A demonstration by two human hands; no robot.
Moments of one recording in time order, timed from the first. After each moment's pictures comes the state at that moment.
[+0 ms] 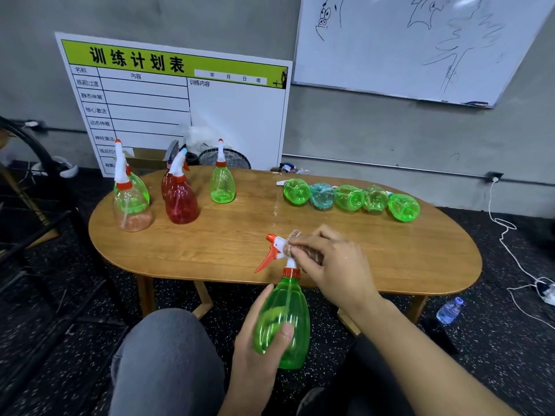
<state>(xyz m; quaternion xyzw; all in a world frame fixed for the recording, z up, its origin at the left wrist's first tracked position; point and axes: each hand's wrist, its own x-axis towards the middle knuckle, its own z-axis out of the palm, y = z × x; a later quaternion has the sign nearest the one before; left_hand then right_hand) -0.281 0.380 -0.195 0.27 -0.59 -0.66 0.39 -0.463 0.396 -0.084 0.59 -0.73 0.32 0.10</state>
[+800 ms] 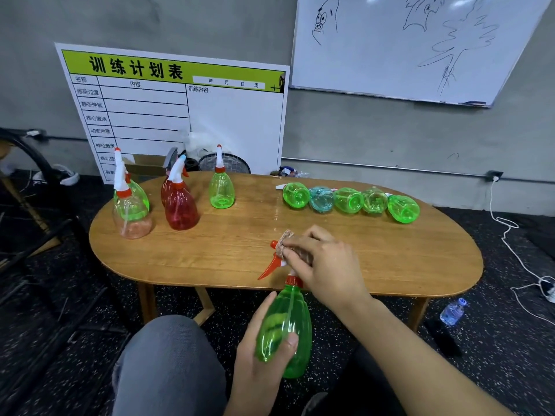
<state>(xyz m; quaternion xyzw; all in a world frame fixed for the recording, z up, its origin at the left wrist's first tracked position) -0.282 0.381 -0.197 0.25 -0.60 -0.65 0.39 -0.456 0.386 -0.080 0.60 -0.73 0.31 0.12</state>
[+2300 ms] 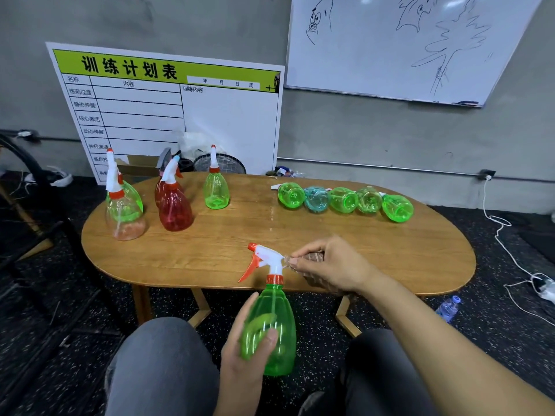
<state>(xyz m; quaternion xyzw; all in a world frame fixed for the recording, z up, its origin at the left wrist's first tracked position) -0.280 0.377 -0.200 0.29 -0.54 -0.68 0.41 -0.500 0.390 -0.066 0.57 -0.73 0.31 -0.22</state>
